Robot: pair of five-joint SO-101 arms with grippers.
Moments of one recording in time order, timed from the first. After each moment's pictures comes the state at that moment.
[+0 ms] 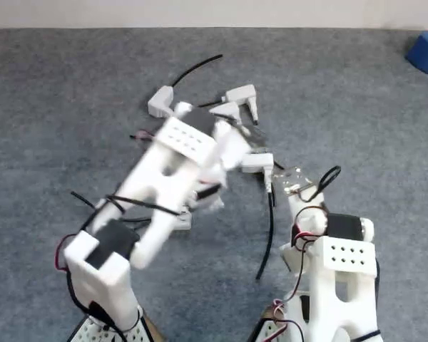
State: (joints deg) left arm 24.6 13.6 -6.1 101.3 -27.9; right arm 4.0 -51.4 60.4 83.4 31.3
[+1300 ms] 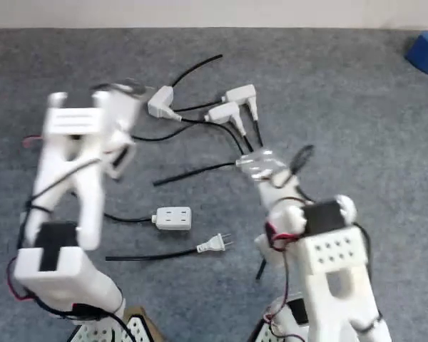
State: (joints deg) left arm -9.7 8.0 0.5 91.4 -28.5; right arm -19.1 -45.9 40.4 98.2 19.0
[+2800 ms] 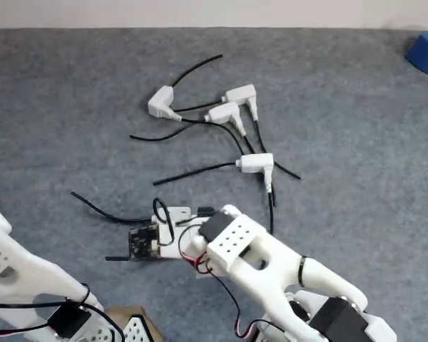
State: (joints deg) left arm -58.5 41.3 -20.2 69.2 -57.0; right arm -51.1 -20.3 51.2 57.3 50.4
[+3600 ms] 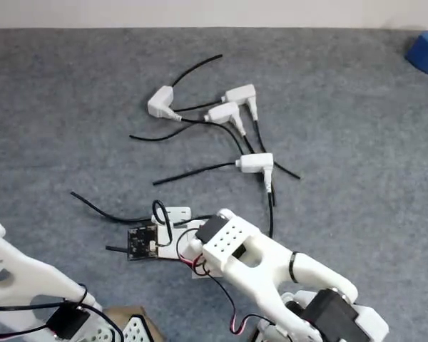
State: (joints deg) left arm -62.4 42.2 -21.5 69.1 -59.0; right arm -51.1 -15.6 53.4 50.2 48.1
